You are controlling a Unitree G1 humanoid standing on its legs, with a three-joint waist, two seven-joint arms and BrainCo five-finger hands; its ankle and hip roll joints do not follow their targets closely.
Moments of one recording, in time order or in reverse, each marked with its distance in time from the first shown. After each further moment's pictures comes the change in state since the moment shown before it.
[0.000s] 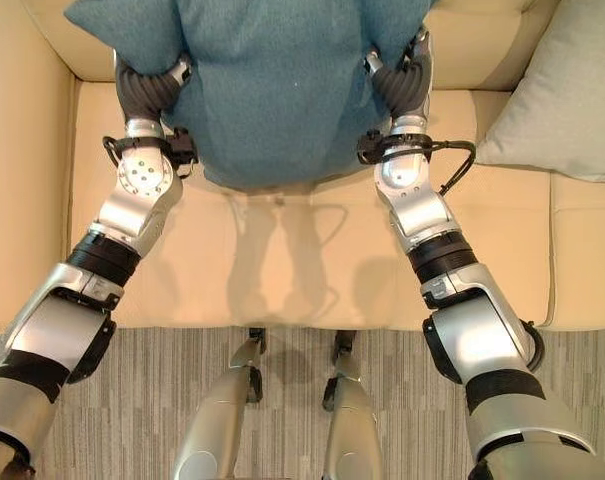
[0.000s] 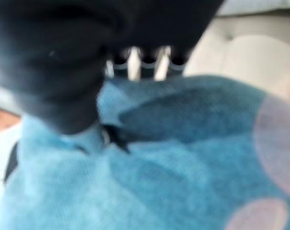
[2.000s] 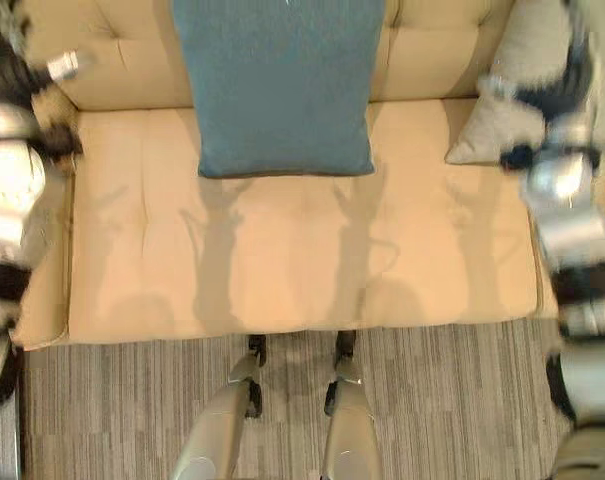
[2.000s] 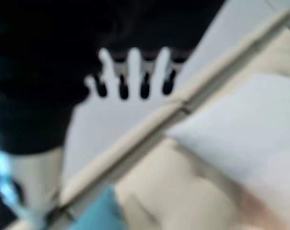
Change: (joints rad) left arm 0.655 0.269 0.336 -0.358 -0.037 -0.015 -0.231; right arm 0.680 -0.427 -0.289 -0.155 -0.084 0.047 0.187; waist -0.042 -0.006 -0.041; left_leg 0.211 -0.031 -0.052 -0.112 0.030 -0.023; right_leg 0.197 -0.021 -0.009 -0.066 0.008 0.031
